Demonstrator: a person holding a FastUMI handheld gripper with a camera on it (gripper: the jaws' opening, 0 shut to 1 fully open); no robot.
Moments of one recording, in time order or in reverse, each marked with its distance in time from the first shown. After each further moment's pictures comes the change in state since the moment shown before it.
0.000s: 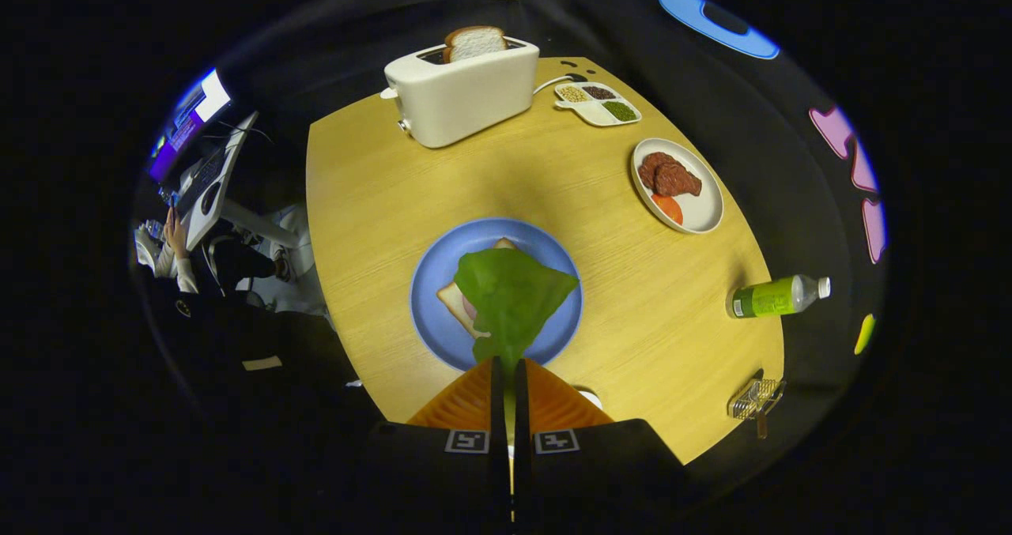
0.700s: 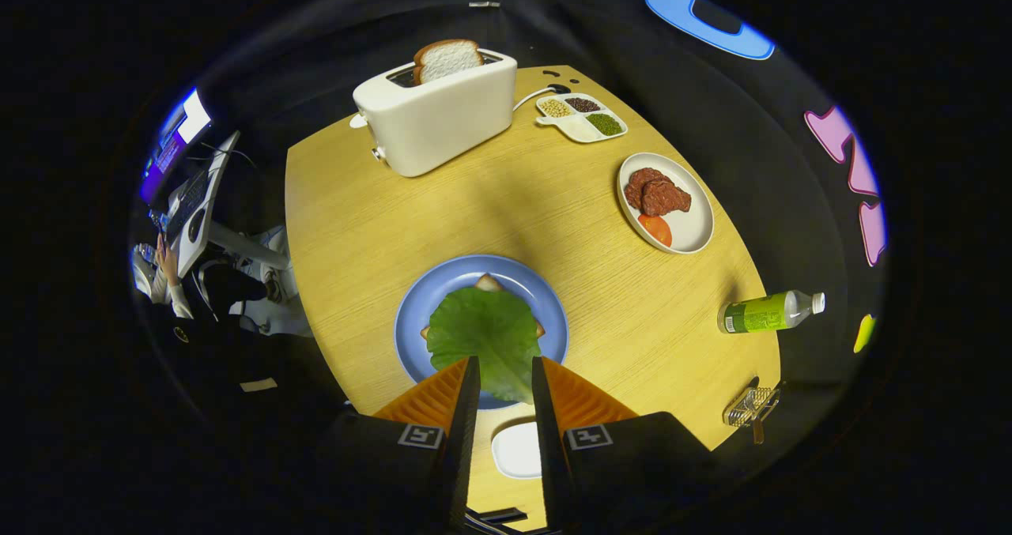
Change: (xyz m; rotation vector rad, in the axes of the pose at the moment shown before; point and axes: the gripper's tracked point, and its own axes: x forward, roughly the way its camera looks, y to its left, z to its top) arm 0.003 -0.022 0.033 0.069 -0.063 -0.045
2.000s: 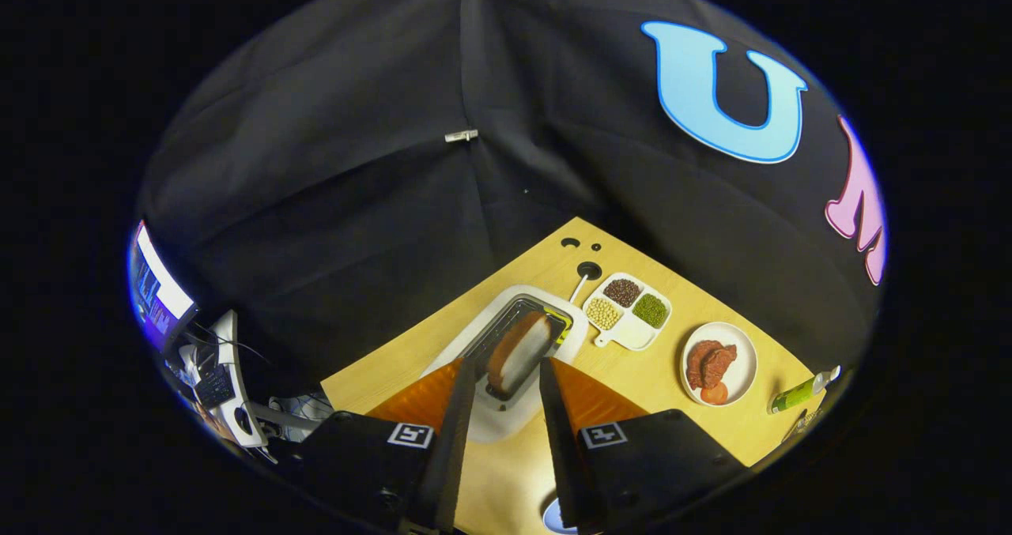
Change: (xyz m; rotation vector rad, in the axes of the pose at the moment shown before) arm 0.016 0.099 0.341 0.266 -0.404 -0.014
